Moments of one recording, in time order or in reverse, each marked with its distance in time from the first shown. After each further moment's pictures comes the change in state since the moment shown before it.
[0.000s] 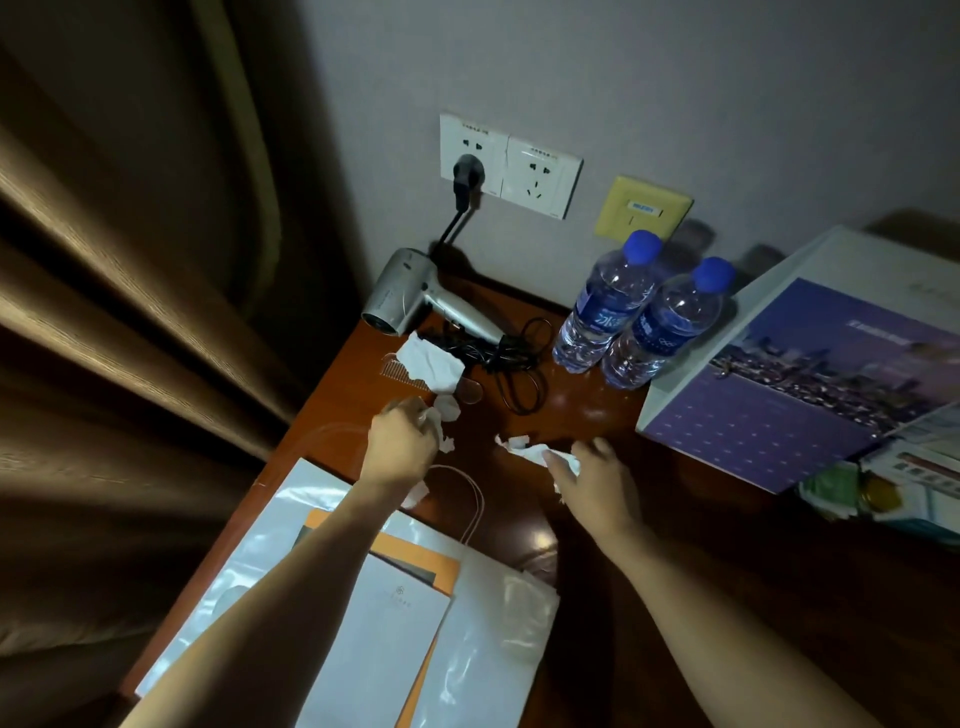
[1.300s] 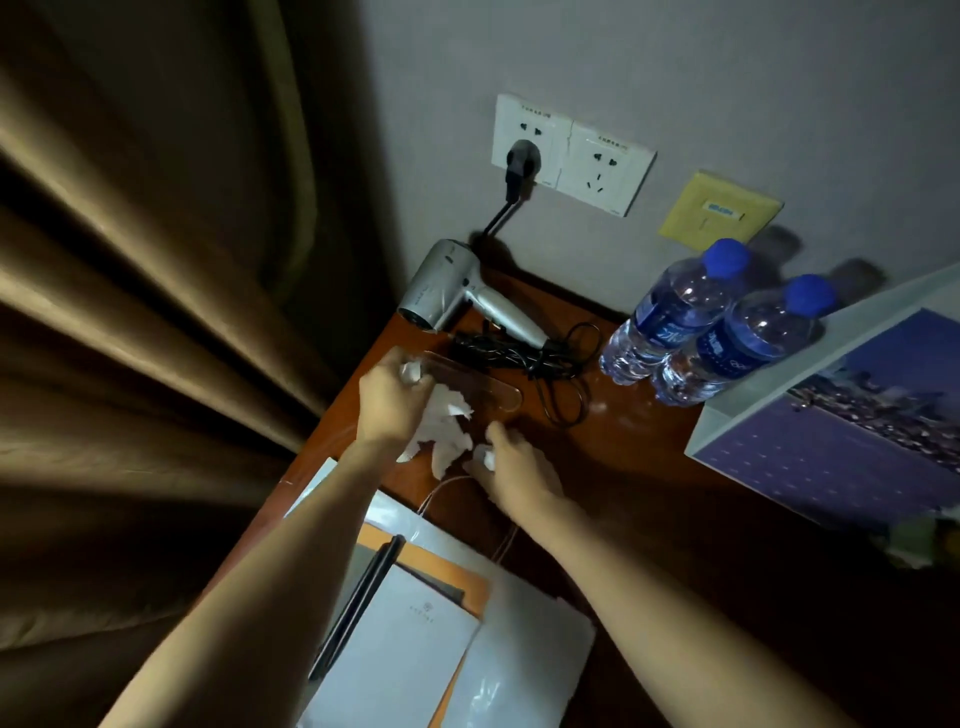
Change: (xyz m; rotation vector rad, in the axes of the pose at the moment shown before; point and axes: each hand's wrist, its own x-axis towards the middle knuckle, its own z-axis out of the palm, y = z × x) left_hand 0.049 -0.018 -0.034 -0.175 0.180 -0.072; right_hand 0.031 -0.108 0.042 0.002 -0.391 -0.196
